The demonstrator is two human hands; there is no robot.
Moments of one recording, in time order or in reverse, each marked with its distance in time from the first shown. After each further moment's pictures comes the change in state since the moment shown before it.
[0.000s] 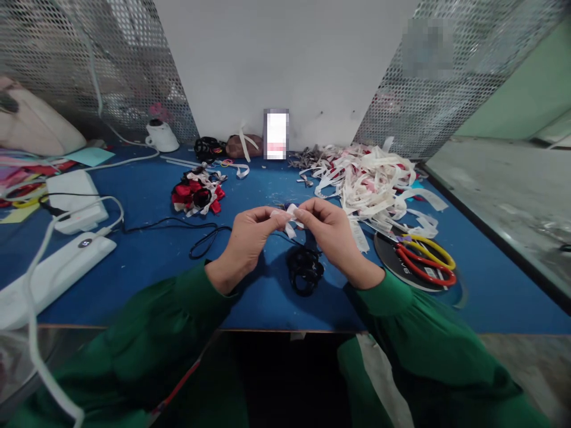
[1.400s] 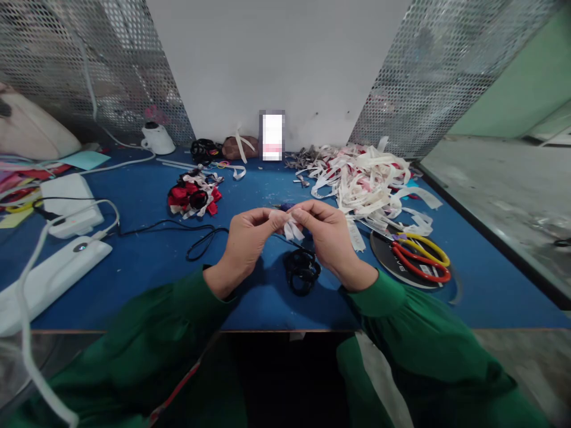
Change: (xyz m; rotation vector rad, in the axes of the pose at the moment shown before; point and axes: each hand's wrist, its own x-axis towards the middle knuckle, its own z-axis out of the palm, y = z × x) left_hand -0.005 0.000 0.002 0.024 -0.021 0.070; right_hand -0.005 -0.004 0.007 0.260 0.082 0.061
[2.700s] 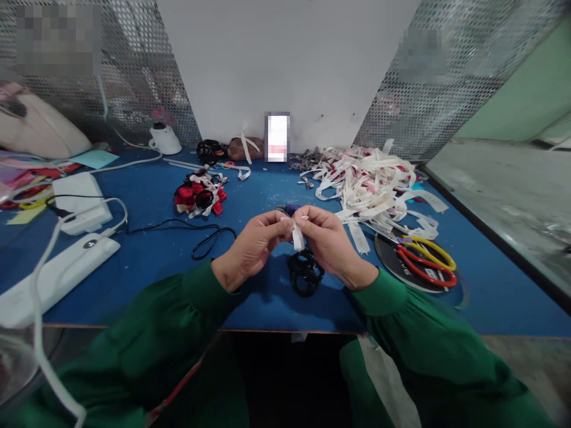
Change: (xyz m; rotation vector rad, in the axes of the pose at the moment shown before) left_hand 0.002 -0.004 -0.004 -0.388 -0.272 -0.288; right_hand -0.004 0.006 0.001 0.304 -0.235 0.152
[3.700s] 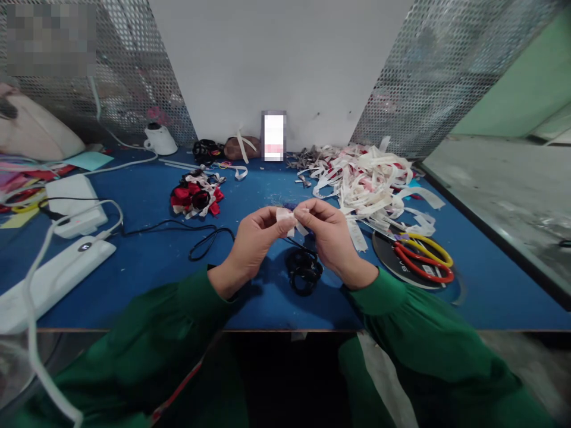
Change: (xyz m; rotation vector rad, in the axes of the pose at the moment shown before) left_hand -0.003 -0.003 0.009 0.273 0.190 0.209; right_hand 0.003 -0.001 -0.003 -0.182 0.184 -0.176
